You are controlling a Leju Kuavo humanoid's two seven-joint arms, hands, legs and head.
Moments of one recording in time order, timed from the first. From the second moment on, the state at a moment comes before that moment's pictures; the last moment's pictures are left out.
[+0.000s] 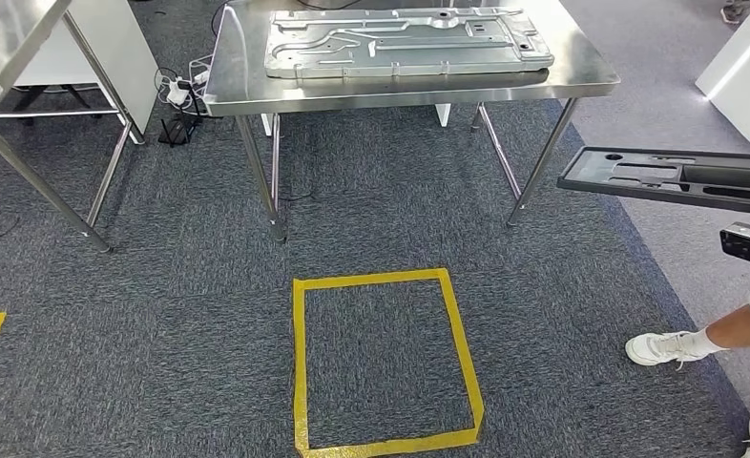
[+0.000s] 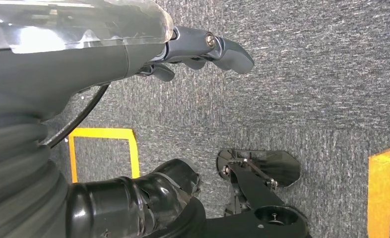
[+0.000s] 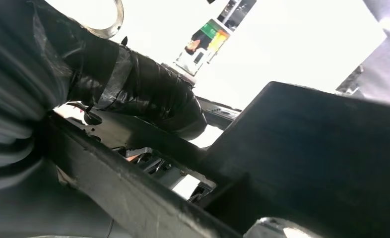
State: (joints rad) left arm -0.07 -0.22 0.54 -0.20 -0.71 0.24 -0.29; right arm 0.17 -1.10 -0.62 -1.22 0.95 0.19 -0.09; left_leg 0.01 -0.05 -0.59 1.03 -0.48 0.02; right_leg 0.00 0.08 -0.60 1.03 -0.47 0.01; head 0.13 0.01
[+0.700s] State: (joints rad) left arm -0.11 -0.23 0.53 -0.20 -0.80 0.23 -0.26; right arm -0.40 -0.99 -0.13 -1.06 1.10 0.13 -0.02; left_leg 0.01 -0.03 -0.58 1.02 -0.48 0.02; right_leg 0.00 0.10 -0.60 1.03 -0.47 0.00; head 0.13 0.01
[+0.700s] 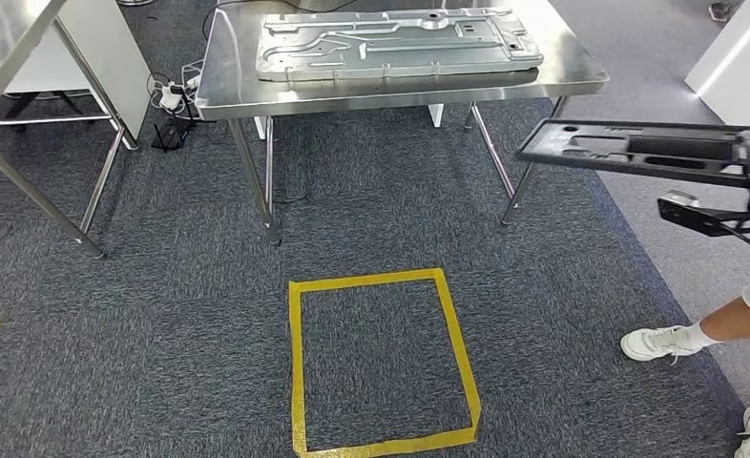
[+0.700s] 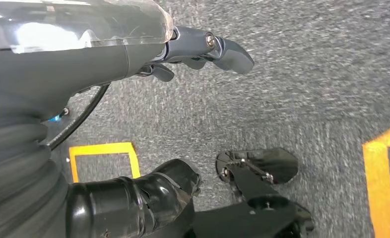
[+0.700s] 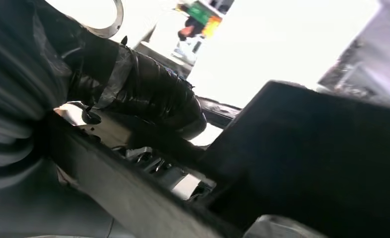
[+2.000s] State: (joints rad) left arm -0.10 -0.23 0.53 -0.20 -0.84 0.24 -0.18; right arm -1.25 -0.59 0.68 -0.84 1.11 0.34 0.03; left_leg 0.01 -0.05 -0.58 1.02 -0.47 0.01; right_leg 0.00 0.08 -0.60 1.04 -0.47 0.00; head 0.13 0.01
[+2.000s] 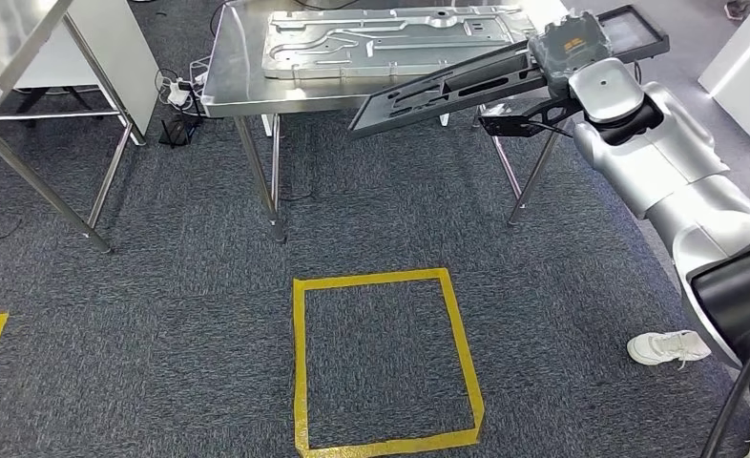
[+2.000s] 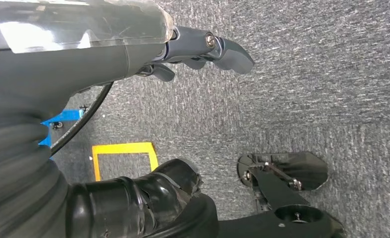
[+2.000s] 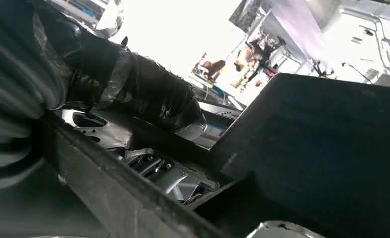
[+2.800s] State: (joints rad) left arm -0.08 -0.22 0.60 -0.20 -0.82 0.28 -0.21; right arm -1.15 -0.44 1.07 -1.37 0.88 0.26 0.08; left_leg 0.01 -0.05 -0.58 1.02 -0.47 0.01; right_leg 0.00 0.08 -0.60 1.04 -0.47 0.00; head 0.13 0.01
